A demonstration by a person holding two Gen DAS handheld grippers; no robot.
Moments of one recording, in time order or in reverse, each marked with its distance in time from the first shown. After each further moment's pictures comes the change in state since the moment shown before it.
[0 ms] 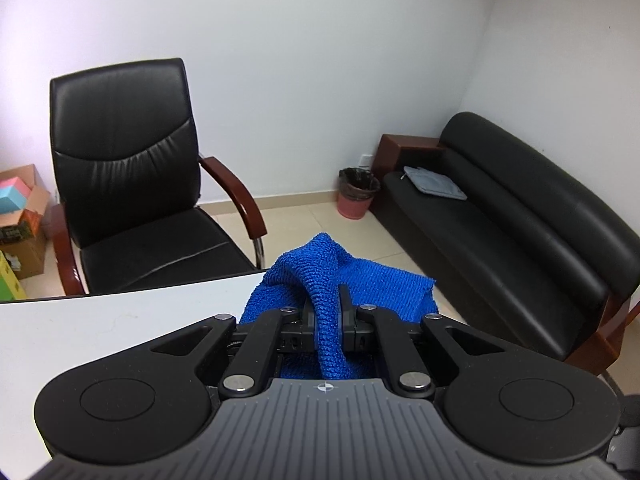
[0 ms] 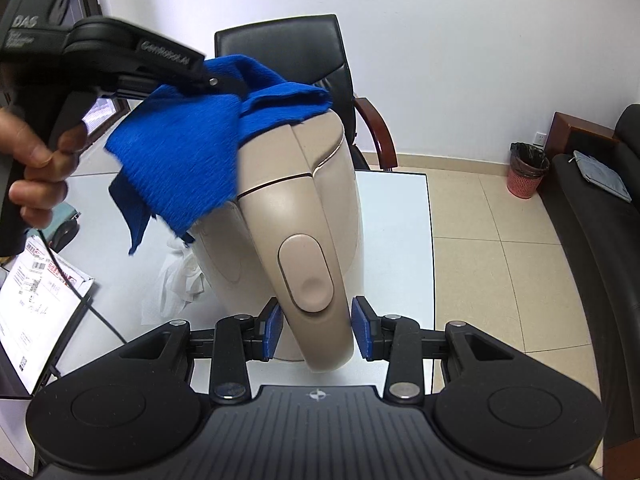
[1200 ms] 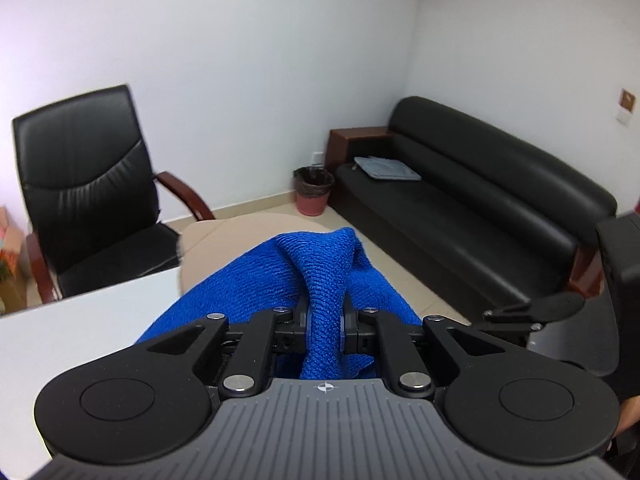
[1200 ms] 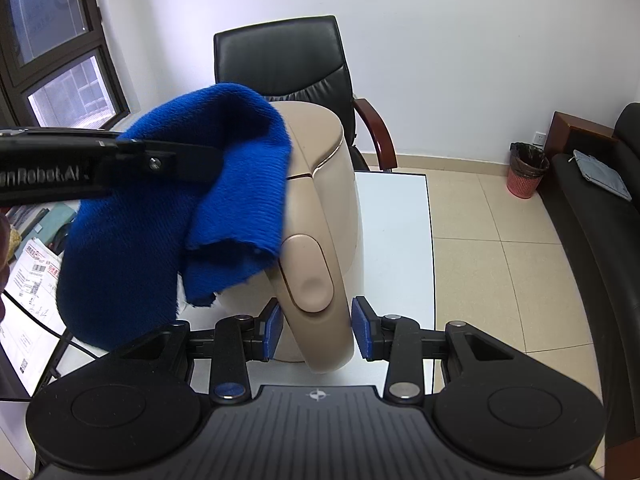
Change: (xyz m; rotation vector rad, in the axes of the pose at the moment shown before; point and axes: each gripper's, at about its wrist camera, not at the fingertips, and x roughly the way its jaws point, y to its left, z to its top) left arm -0.038 -0.054 -0.046 0.158 -0.018 -0.110; right arm 0.003 -0.002 -0.005 0.011 -0.004 -0.001
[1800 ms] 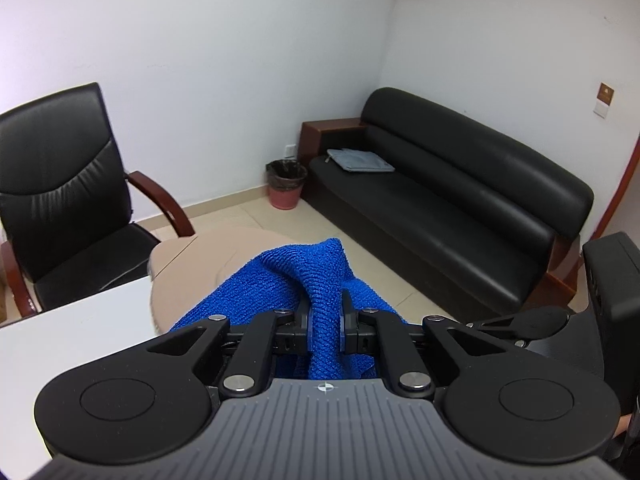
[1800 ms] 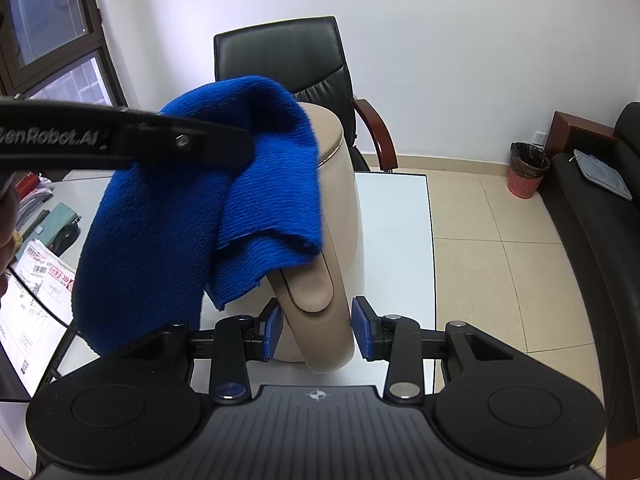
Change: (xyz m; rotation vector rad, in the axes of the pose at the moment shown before) left arm 0.015 0.005 0.019 0.024 0.033 -0.093; right arm 0.002 -0.001 0.002 0.006 -0.002 0.003
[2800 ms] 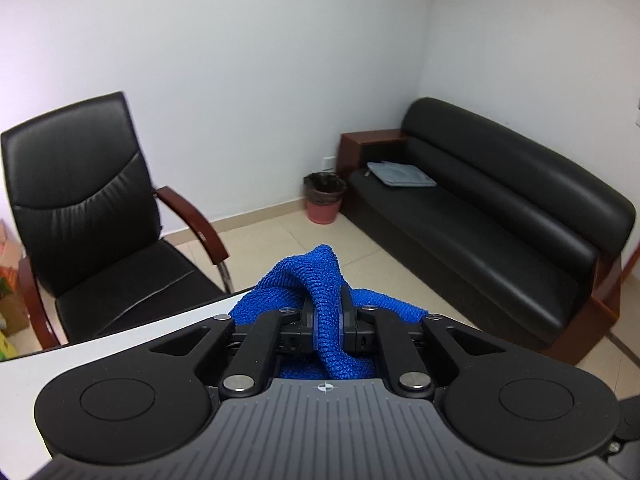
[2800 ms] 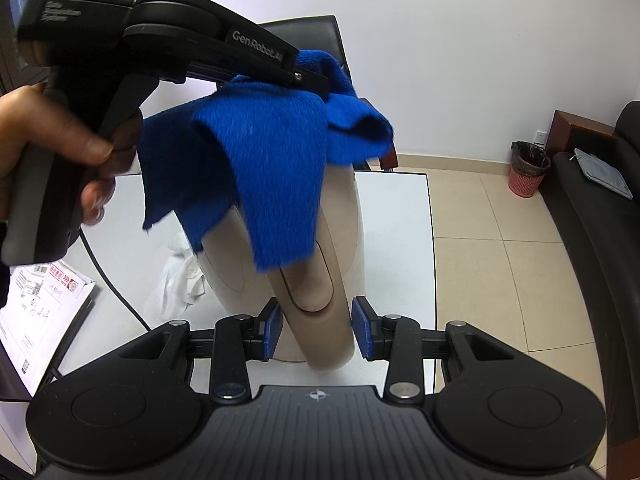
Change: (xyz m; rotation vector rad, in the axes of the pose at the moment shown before) left arm 0.056 0.019 0.034 -0.032 -0.038 0.159; right arm -0.001 0.004 -0.002 0.001 0.002 -0.001
